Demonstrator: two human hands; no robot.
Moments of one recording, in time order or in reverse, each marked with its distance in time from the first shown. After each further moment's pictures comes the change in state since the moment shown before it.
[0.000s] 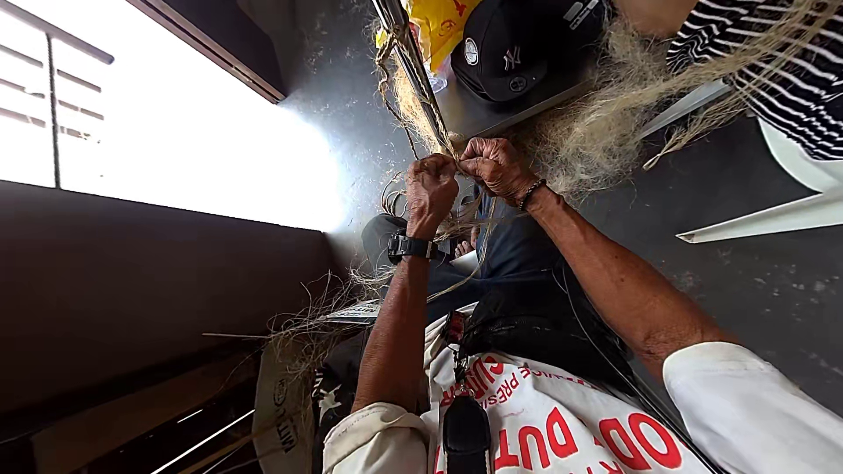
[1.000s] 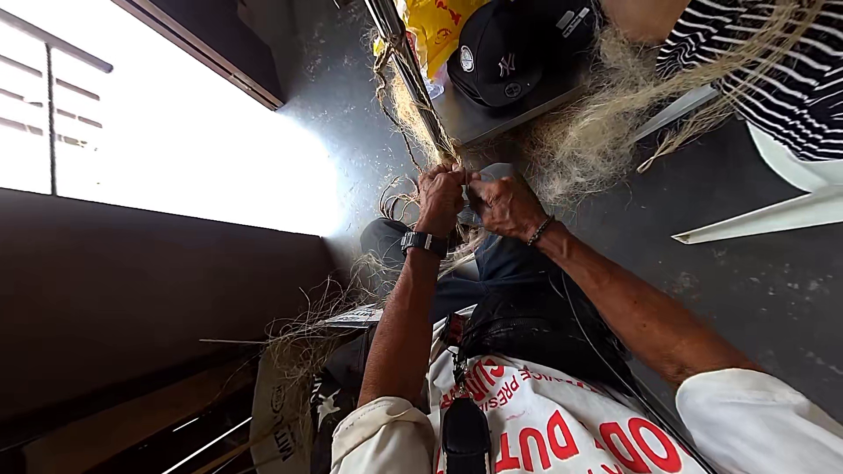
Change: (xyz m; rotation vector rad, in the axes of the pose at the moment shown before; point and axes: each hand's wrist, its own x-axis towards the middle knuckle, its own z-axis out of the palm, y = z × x) left_hand 0.003 -0.003 0.030 -0.775 -0.063 -0.452; right_hand -0.049 0.001 0.003 -0.756 -0.072 -0.178
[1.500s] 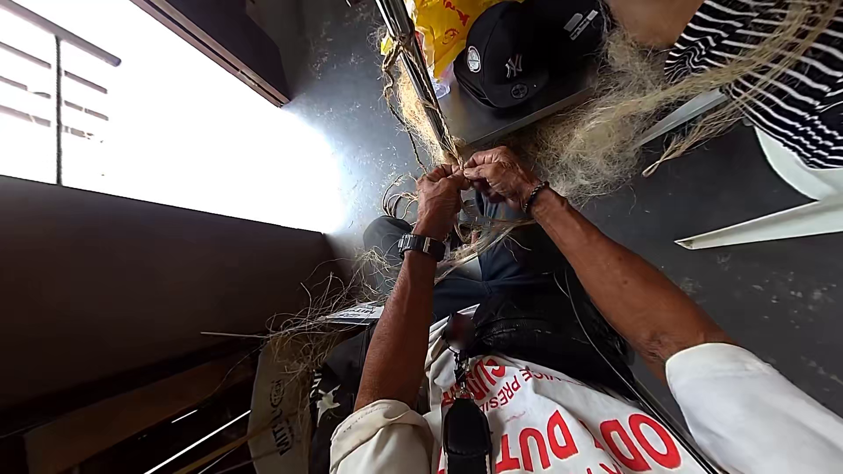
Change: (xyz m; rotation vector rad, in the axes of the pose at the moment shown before) left_hand -0.004 0.003 -0.009 0.051 0.022 0.054; right_hand 0.050 0.008 -0.007 0.735 -0.070 0.433
